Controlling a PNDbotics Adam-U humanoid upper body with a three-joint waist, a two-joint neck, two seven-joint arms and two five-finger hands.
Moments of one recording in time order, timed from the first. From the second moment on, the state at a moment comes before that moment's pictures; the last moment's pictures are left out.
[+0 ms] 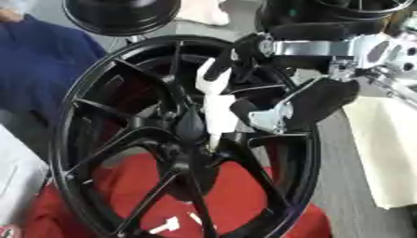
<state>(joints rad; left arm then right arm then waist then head) -0.14 0.34 0.05 -1.98 0.34 -0.07 0.36 -0.87 -1.11 0.53 -1.99 -0.24 0.10 0.48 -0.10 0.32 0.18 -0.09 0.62</state>
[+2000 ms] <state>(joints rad) -0.14 0.34 0.05 -1.98 0.34 -0.06 0.37 -0.91 -1.09 0.57 -1.99 -0.21 0.19 0.49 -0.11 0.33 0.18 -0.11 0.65</state>
